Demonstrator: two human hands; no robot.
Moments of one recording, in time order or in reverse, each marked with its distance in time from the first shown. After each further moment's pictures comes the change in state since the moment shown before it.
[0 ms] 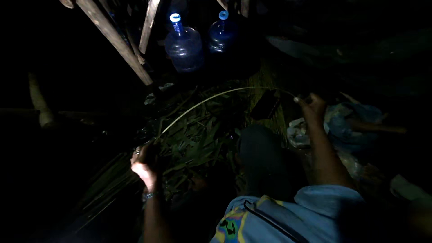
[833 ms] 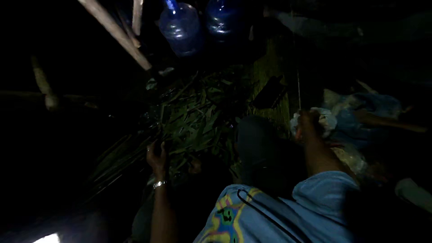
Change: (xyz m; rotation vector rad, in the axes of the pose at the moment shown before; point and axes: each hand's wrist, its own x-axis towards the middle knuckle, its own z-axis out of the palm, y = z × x) left_hand -0.058 0.002 0.016 -0.111 -0.191 -0.359; right_hand -0.008 0.150 0.052 0.014 0.065 0.639
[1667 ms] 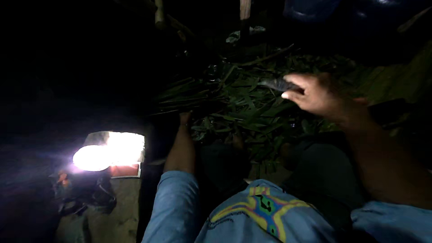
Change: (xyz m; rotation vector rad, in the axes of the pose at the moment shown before) left_hand 0.058 0.080 -0.099 -0.005 -0.008 -1.302; right_hand -0.290 -0.252 0.111 -0.422 -1.139 -1.570
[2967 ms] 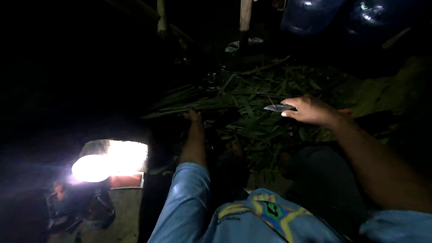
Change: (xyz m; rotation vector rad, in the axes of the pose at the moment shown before) left_hand 0.230 -0.040 0.076 -1.090 0.101 0.160; right_hand 0.018 0.031 0.028 -0.089 -0.364 0.153
